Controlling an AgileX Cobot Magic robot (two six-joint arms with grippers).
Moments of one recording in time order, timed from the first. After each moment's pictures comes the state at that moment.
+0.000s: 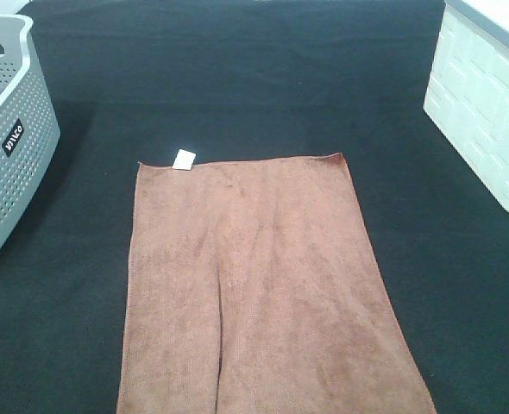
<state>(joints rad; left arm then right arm) -0.41 0.86 -0.11 1.75 -1.17 -2.18 0.55 0.66 -0.52 0.36 1.22 -1.02</state>
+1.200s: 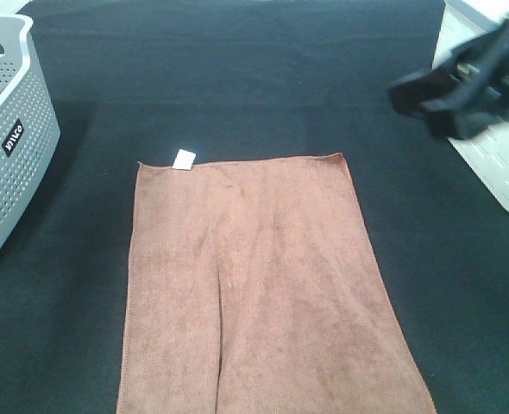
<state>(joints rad) -0.40 1.23 -0.94 1.37 0.35 -1.29 0.55 1.06 -0.79 -0.21 0.36 -0.01</state>
